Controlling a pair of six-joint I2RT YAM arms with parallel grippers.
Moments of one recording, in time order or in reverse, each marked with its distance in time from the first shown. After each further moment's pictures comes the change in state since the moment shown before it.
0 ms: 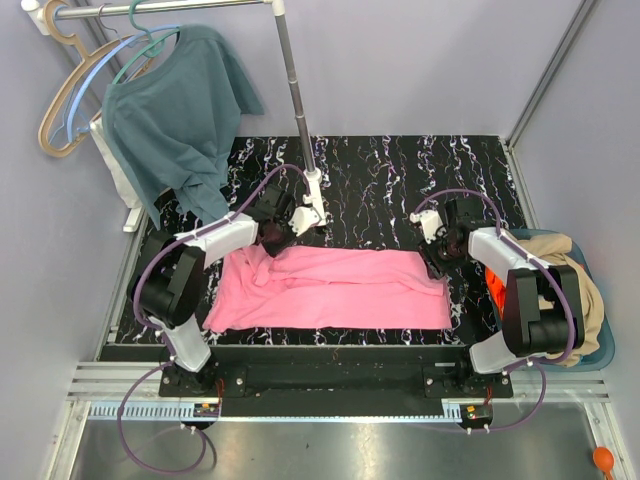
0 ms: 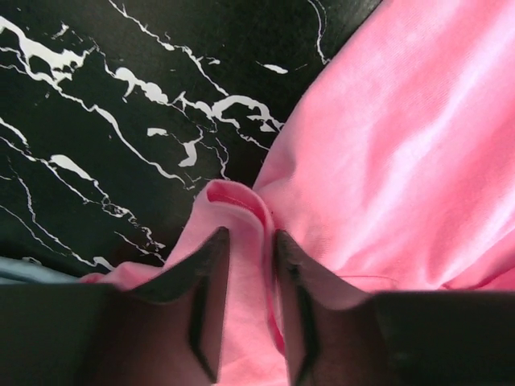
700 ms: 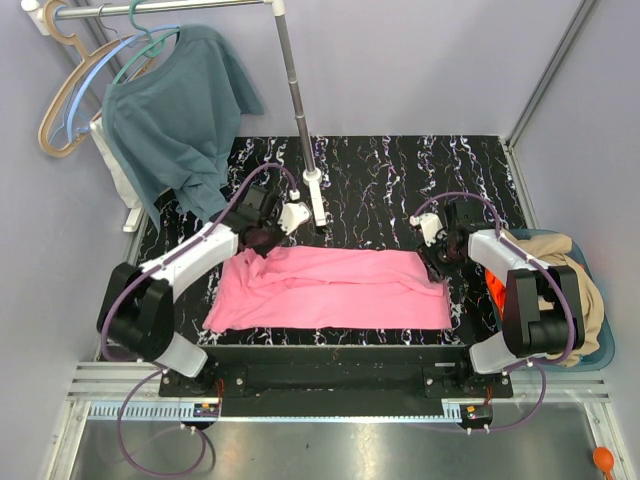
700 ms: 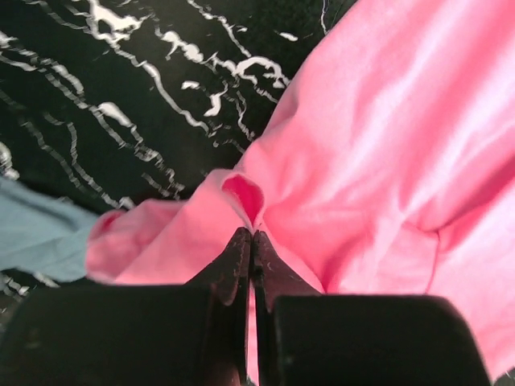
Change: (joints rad) left arm 0.004 -0.211 -0.067 -0.052 -0.018 -0.045; right arm 0.000 -0.003 -0.025 0.008 0.004 0.000
